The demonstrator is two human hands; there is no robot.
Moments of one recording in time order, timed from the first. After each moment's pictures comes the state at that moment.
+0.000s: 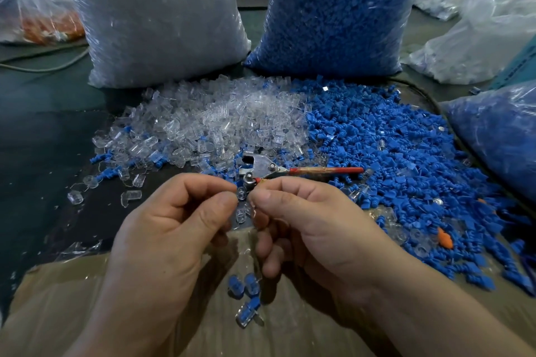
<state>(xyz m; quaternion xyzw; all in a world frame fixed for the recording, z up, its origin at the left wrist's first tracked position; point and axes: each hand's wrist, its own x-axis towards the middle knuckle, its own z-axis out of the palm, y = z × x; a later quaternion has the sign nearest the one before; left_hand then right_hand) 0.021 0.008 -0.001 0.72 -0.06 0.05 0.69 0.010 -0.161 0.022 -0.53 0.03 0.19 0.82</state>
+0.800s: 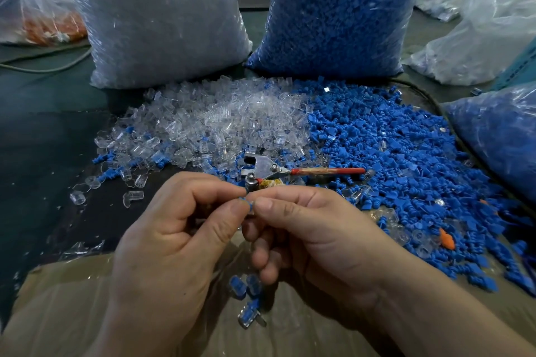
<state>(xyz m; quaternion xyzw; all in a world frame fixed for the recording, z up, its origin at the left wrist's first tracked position) 0.013 0.001 0.014 0.78 -0.15 0.15 0.58 0.010 -0.164 0.021 -0.48 -0.01 0.24 0.85</state>
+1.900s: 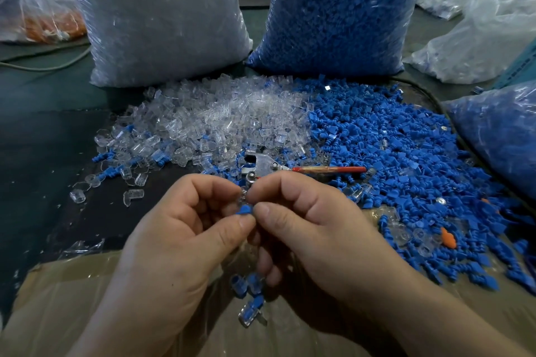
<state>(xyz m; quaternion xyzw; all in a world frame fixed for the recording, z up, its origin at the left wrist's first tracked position) 0.014 0.000 0.014 0.67 -0.07 -0.05 0.73 0.003 -0.167 0.017 -0.68 -0.08 0.12 0.72</state>
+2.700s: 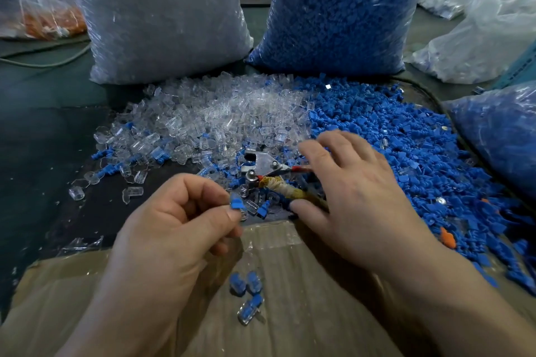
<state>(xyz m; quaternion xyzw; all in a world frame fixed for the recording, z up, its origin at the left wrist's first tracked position) 0.019 0.001 0.011 0.70 0.00 -0.03 0.71 0.020 -0.205 0.027 -0.99 -0.06 -0.06 0.08</state>
